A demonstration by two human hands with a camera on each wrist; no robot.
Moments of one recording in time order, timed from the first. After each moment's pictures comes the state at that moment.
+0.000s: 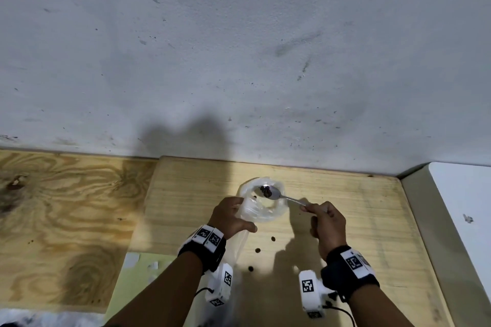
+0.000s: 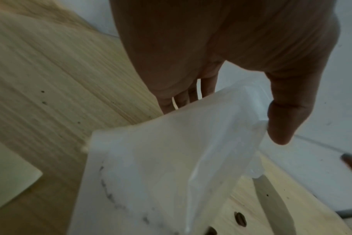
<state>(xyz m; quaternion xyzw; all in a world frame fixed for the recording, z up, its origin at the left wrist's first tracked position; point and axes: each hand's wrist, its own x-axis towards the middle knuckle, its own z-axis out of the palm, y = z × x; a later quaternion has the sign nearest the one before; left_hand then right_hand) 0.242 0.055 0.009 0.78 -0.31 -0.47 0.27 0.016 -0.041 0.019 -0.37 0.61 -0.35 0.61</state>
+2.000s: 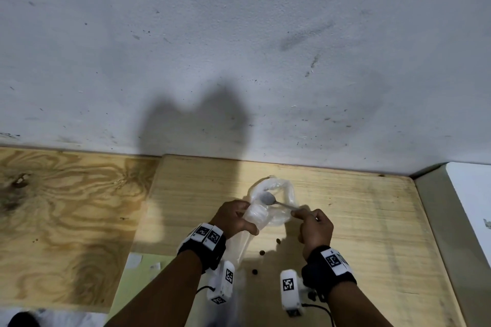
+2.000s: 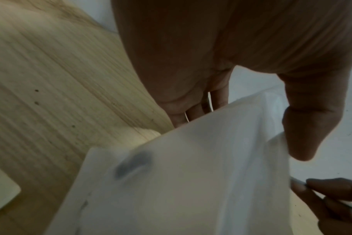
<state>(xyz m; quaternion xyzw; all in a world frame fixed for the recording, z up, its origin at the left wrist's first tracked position) 0.253 0.048 -0.007 0.72 -0.34 -0.53 0.28 0.051 -0.035 -0.025 -0.33 0.69 -0.29 0.57</state>
